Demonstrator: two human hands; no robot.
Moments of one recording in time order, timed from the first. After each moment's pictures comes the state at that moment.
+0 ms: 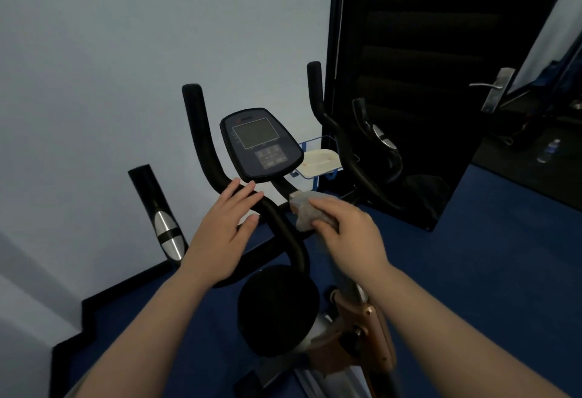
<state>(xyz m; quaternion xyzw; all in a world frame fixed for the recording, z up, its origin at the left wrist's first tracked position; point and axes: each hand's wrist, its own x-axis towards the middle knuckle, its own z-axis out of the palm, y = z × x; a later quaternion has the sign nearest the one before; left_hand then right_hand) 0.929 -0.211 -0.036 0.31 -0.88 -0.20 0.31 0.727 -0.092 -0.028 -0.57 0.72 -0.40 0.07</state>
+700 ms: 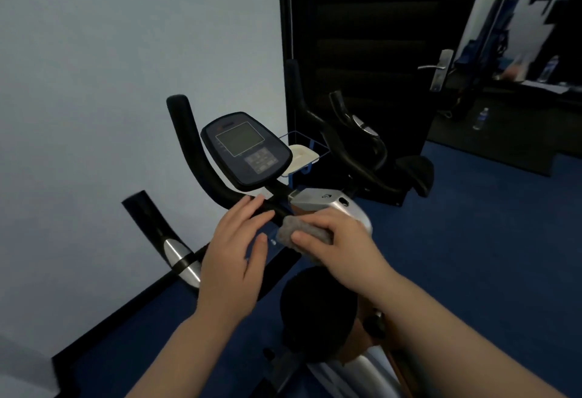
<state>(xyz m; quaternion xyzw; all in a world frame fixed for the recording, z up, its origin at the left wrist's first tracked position) 0.950 -0.201 -0.031 0.22 -0.87 -0.21 0.39 0.791 -0.094 -0.016 -0.49 0.73 -0.45 0.17</state>
